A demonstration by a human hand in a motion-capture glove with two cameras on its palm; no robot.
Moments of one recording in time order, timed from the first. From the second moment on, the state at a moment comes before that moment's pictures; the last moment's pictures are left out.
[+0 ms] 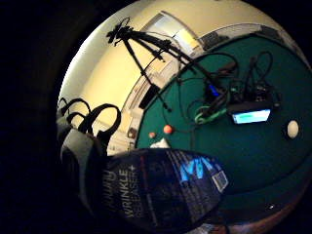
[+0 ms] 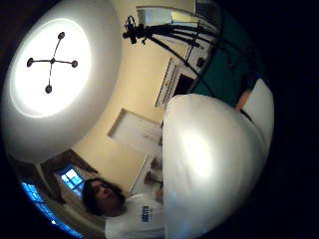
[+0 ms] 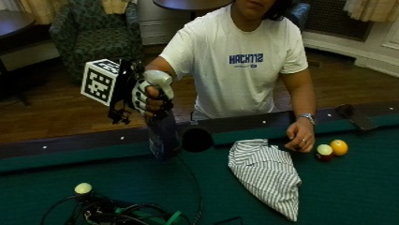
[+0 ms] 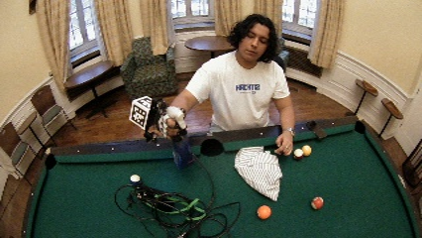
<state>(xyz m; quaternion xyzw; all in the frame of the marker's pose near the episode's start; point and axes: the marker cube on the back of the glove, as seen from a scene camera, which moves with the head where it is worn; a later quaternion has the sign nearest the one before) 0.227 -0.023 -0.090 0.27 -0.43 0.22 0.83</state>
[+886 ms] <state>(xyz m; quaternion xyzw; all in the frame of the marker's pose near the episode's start) 0.121 -0.175 -0.057 -0.08 -0.34 0.07 0.93</state>
